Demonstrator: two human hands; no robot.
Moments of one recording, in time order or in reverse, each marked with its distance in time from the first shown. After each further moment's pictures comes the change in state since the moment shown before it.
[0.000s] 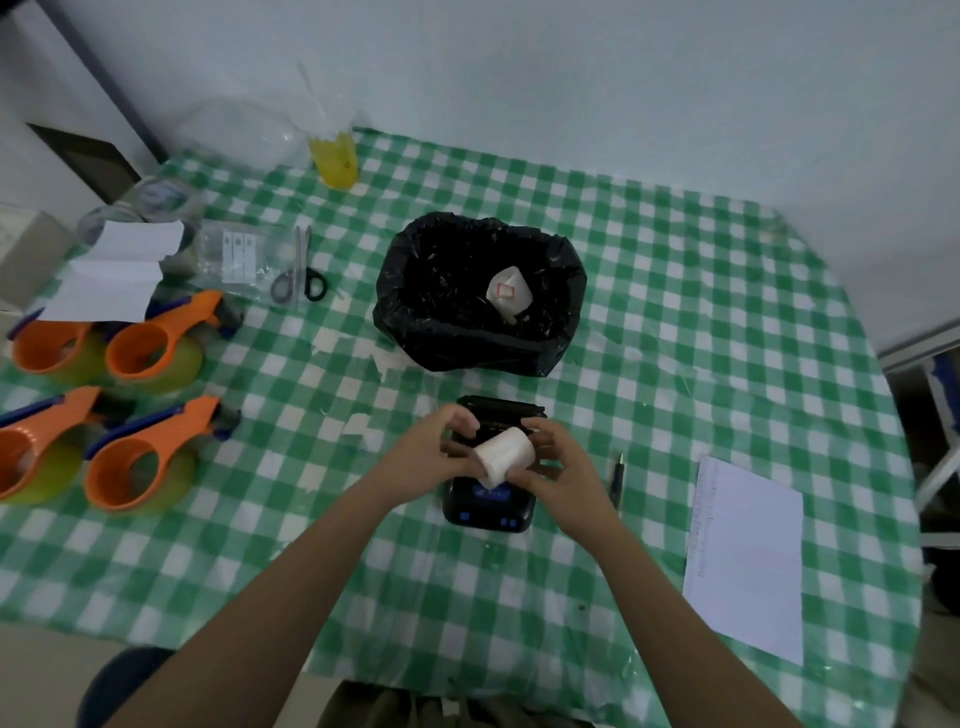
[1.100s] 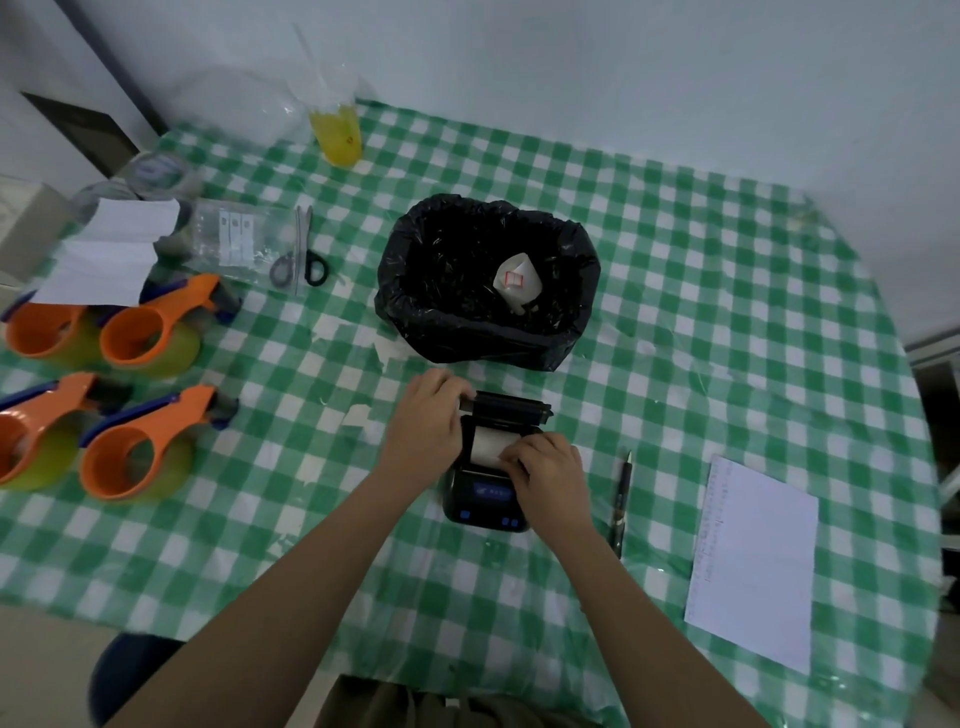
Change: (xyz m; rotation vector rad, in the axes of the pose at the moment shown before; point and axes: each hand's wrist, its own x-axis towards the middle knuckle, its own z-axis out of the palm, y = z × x) left_hand 0.023 -0.007 0.006 0.542 0.460 0.273; right_hand 0.026 0.039 0.029 -0.785 0.226 -0.314
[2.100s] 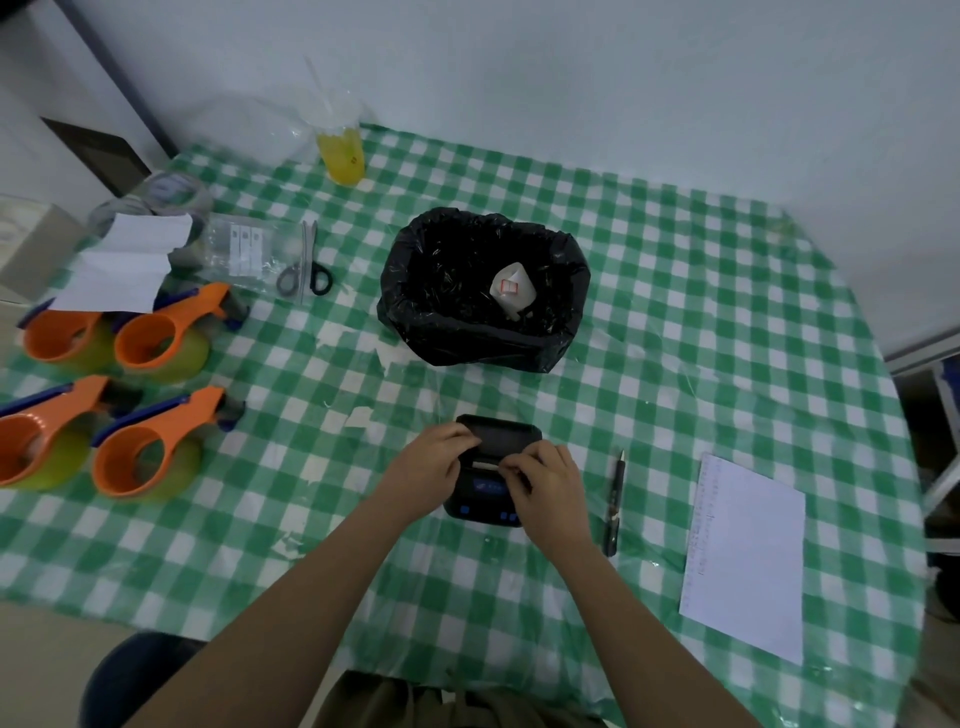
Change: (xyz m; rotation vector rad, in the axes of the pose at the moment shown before) left_hand -0.033 -0.013 0.015 0.025 -0.314 0.059; right_hand -0.022 -0.001 -0.004 0.060 0.070 -0.031
